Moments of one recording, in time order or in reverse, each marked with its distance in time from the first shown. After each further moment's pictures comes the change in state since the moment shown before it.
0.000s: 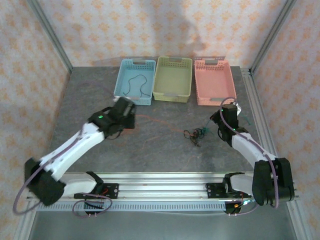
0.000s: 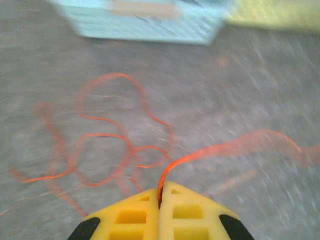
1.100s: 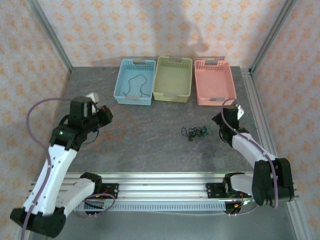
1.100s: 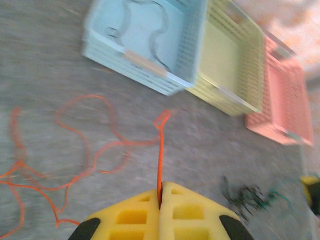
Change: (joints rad) left arm 0.312 -0.247 0.064 -0.024 0.449 -0.117; right arm -0.014 0.001 -0.005 -0.045 0.066 0.025
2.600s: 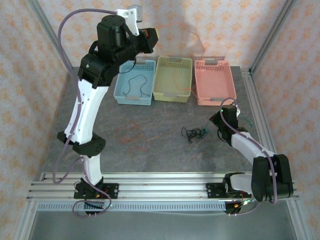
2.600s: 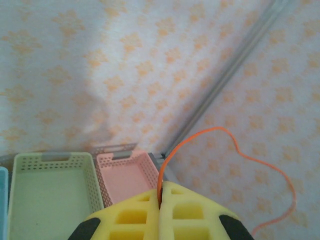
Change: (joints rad) left arm -0.267 1.021 1.612 -0.064 -0.058 0.158; right arm 0.000 0.037 -0.001 0.038 -0.113 -0.001
